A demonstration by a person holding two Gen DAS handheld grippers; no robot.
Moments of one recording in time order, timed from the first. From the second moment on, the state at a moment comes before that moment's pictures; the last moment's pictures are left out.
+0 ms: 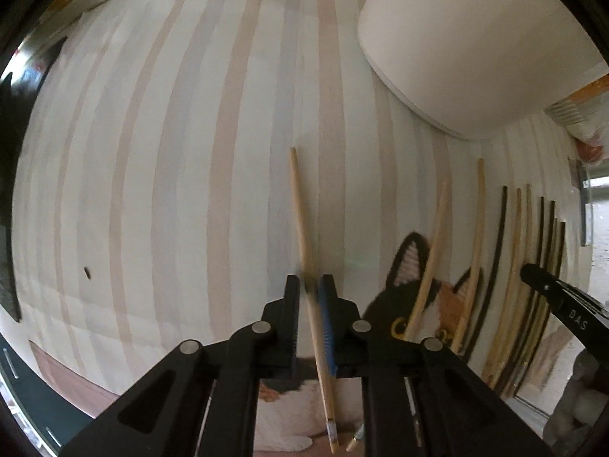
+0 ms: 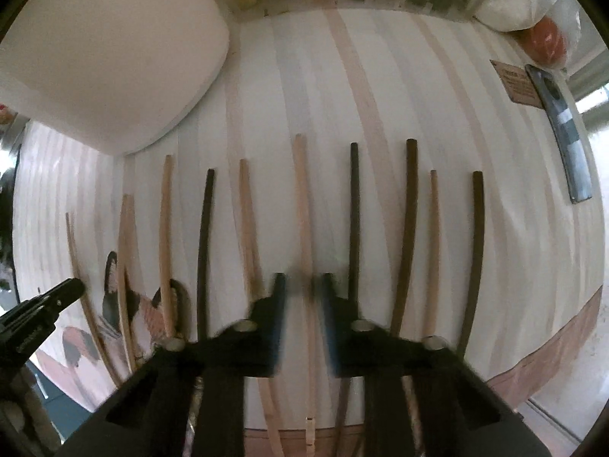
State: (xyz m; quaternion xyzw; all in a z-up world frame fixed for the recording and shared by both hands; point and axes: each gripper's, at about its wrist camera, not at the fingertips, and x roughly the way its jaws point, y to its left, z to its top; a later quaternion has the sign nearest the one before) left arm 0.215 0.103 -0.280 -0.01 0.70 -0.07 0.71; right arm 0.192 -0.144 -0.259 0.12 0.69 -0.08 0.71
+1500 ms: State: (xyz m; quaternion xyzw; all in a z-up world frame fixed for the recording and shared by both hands) left arm 0.239 0.076 -0.227 0.06 0.66 -0.05 0.75; right arm 0.208 -0.123 -0.278 0.09 0.73 -0.07 0.68
